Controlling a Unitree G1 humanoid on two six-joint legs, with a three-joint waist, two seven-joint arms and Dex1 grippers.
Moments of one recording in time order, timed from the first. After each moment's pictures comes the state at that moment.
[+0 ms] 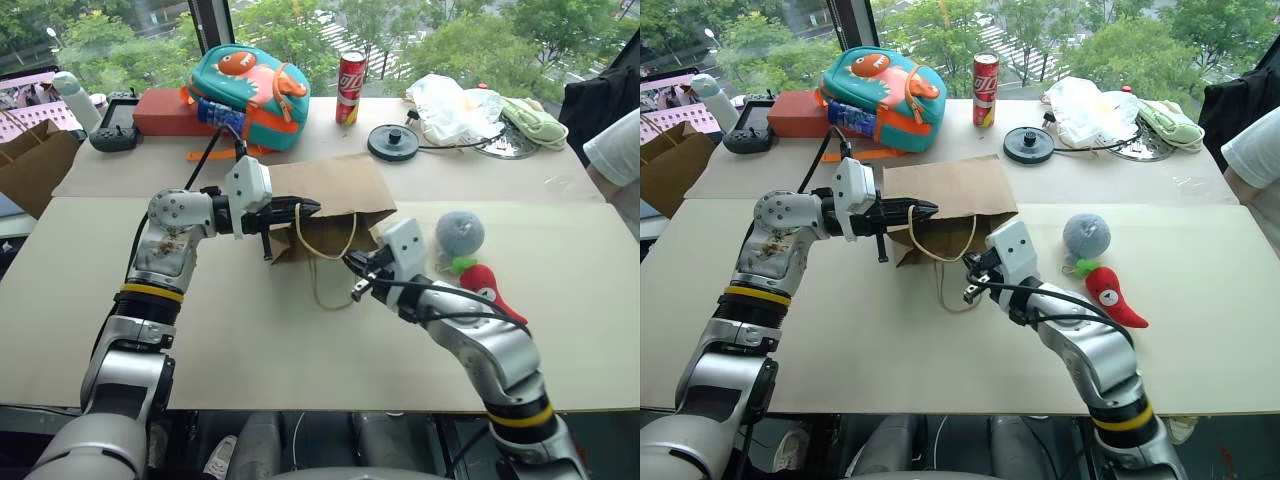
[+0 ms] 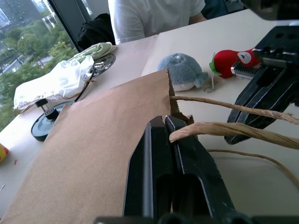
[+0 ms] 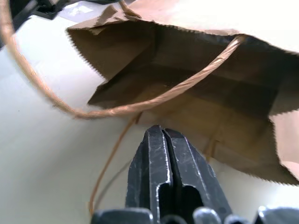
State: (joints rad) left arm -0.79 0.49 -0.12 0.36 -0.28 -0.08 -1.19; right arm -0.32 -0.32 0.20 -0.43 0.37 0.73 0.24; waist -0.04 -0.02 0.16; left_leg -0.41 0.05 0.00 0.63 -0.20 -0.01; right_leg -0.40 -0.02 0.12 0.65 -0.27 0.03
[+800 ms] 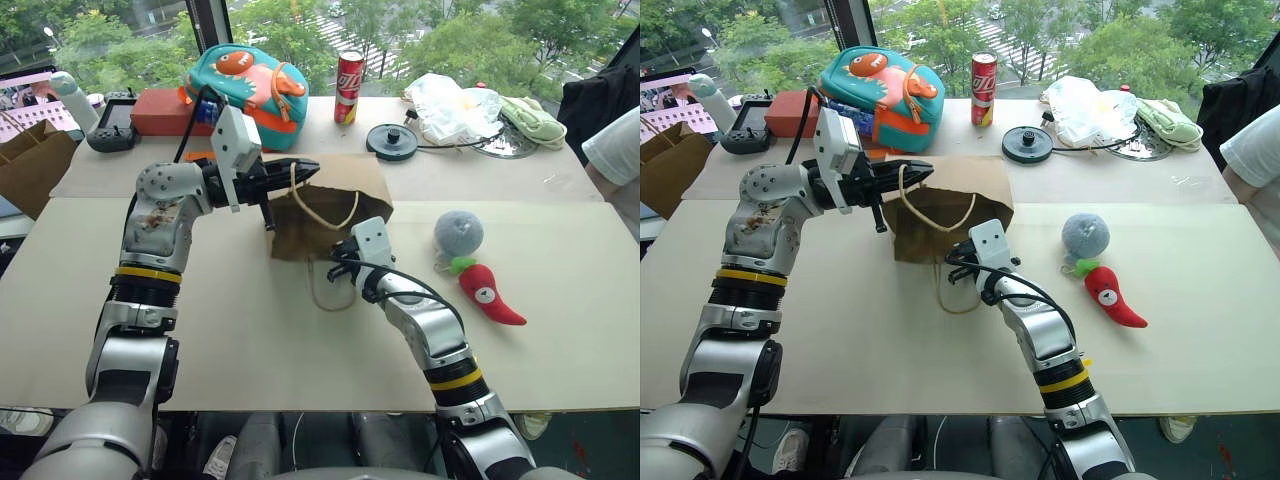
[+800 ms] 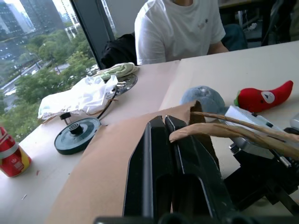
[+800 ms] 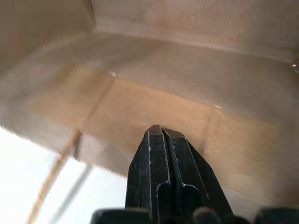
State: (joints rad) left arm -0.88 0.47 -0.02 0.34 -0.34 0.12 -1.12; right arm -0.43 -0.12 0.22 -0.03 0.13 0.58 0.19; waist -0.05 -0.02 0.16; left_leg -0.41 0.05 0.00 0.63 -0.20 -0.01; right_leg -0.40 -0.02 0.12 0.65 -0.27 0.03
